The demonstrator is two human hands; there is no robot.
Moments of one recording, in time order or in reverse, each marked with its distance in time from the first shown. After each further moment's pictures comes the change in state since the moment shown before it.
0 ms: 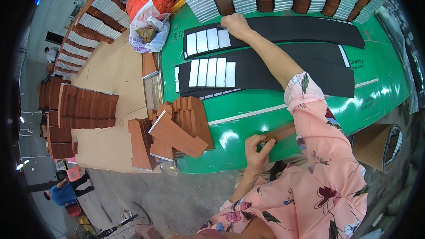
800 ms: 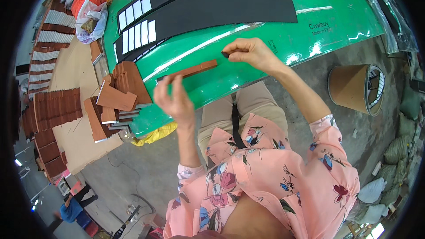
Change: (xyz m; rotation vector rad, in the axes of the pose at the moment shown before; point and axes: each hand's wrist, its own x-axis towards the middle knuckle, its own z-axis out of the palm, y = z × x) left_hand 0.013 0.022 -0.021 0.569 0.067 0.150; right_hand -0.351 -0.040 -0.190 1.068 -0.244 0.541
